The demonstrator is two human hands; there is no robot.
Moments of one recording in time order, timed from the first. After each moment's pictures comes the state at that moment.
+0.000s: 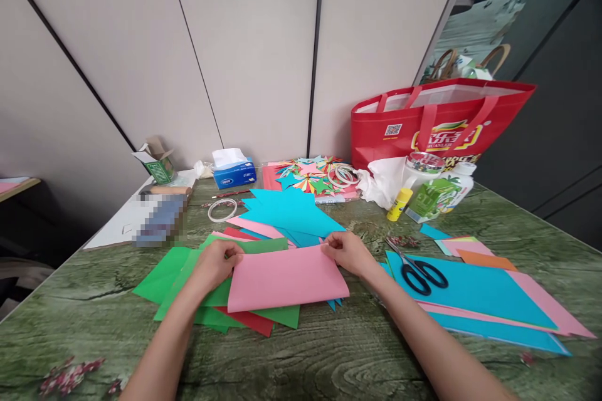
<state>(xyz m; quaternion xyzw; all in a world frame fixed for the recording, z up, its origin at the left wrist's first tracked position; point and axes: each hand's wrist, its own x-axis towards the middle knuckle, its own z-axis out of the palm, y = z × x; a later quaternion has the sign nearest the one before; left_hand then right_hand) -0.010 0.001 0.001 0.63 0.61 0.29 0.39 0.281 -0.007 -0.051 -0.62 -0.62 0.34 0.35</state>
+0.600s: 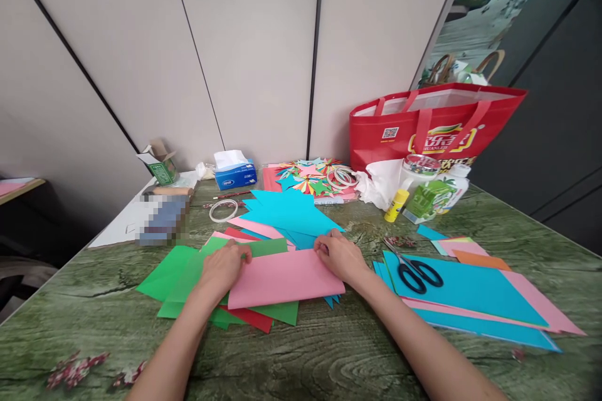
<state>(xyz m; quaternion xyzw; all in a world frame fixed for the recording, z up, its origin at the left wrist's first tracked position) 0.003 -0.007 0.003 0.76 0.64 -0.02 0.11 0.257 -0.019 -0.027 -0.69 -0.70 0.14 0.08</state>
